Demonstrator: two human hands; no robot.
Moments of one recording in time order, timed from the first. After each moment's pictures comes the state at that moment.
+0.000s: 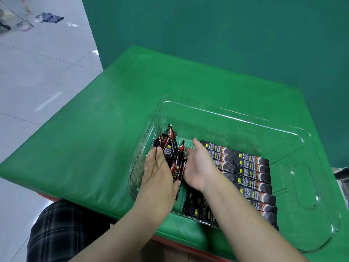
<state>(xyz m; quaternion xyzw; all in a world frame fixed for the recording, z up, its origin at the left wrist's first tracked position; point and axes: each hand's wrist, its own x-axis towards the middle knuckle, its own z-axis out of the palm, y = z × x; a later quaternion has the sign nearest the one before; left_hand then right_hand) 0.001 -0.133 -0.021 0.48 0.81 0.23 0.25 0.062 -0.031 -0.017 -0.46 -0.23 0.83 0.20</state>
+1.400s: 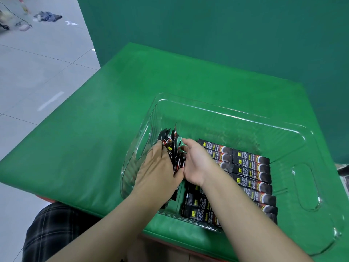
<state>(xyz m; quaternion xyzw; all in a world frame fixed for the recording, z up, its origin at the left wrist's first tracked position) -0.004 -0.106 -0.018 0.53 0.82 0.12 0.19 0.067 -0.021 -0.011 -0.50 -0.28 0.80 0.17</state>
